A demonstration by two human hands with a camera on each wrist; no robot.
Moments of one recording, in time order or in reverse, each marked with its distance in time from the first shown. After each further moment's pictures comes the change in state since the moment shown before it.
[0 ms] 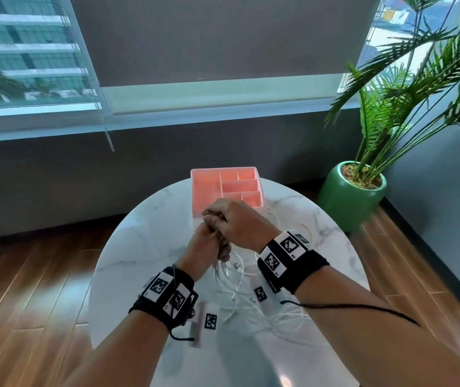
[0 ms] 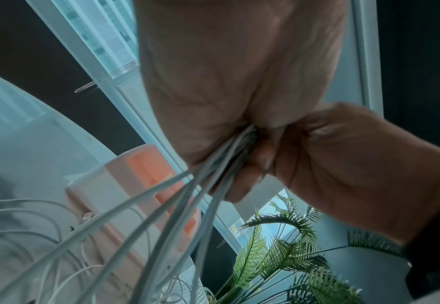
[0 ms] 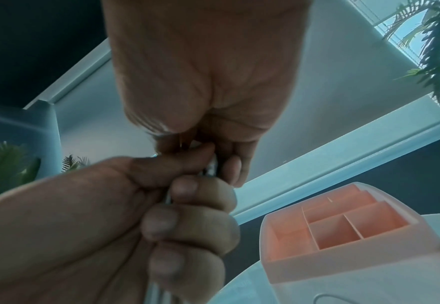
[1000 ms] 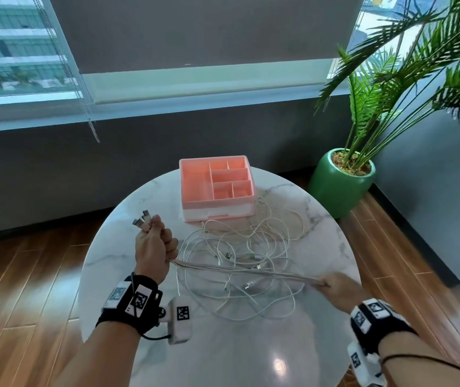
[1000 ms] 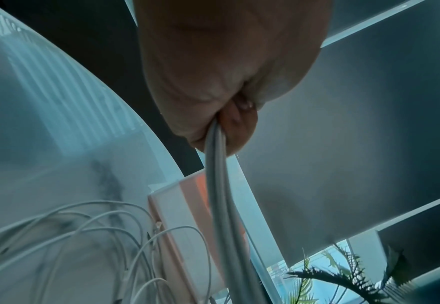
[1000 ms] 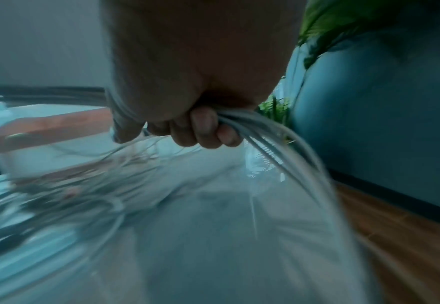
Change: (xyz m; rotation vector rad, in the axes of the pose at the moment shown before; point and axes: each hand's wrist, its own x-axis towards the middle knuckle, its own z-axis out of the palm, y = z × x) left_hand -0.002 -0.033 -0.067 -0.394 0.389 -0.004; right_hand -0.220 0.205 0.012 -0.325 -0.190 0.673
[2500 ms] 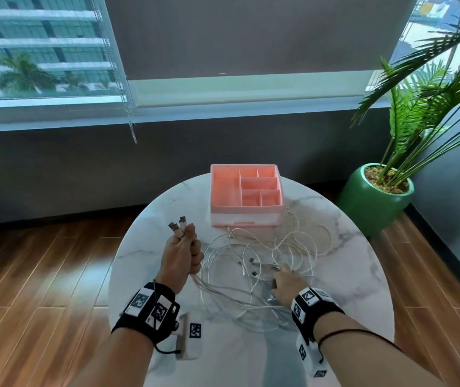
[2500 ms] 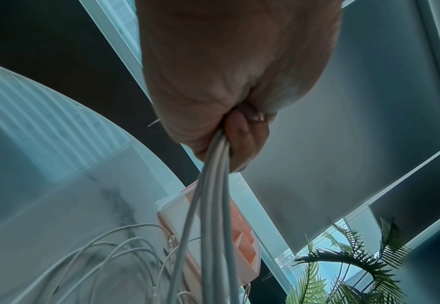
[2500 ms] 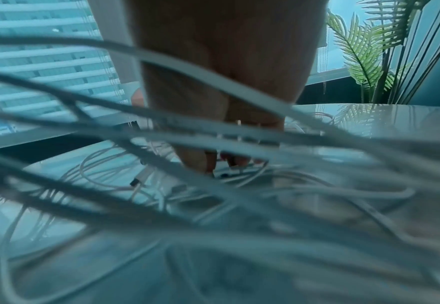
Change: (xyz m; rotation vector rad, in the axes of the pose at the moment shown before) left_hand -0.020 0.006 -0.017 0.175 -0.119 -0.020; right_hand 0.083 -0.137 0.055 -0.140 -0.112 -0.077
